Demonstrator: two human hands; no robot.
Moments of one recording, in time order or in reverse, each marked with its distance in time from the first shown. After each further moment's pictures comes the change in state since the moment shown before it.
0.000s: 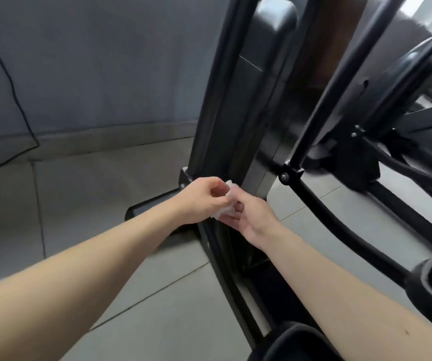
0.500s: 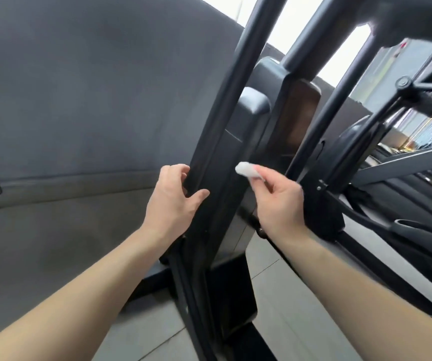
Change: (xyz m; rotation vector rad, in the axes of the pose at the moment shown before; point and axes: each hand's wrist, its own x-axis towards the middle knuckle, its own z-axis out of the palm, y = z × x) left_hand 0.026 0.044 -0.059 -0.033 0.675 0.211; right_hand -0.038 -0.138 0.006 -0.646 0.361 -1.103
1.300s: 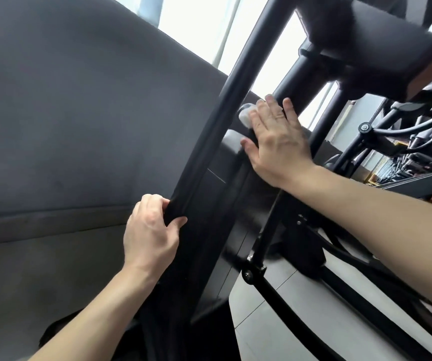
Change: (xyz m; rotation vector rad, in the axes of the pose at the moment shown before) left_hand 0.033 -0.012 0.025 0.101 0.240 0.121; right_hand 0.178 -0.025 -0.029 -1.269 -0.028 -0.642
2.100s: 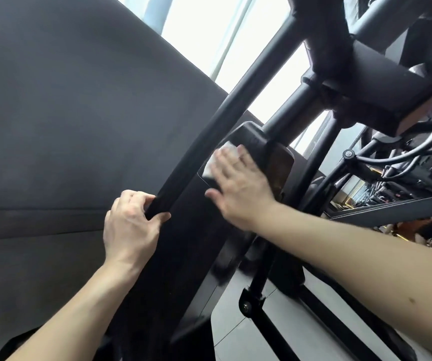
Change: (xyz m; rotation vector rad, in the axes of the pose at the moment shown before) left_hand 0.032 -0.020 0.004 -0.016 0.085 -0.089; right_hand -0.015 -0.055 0.019 -0.126 -0.208 -0.286
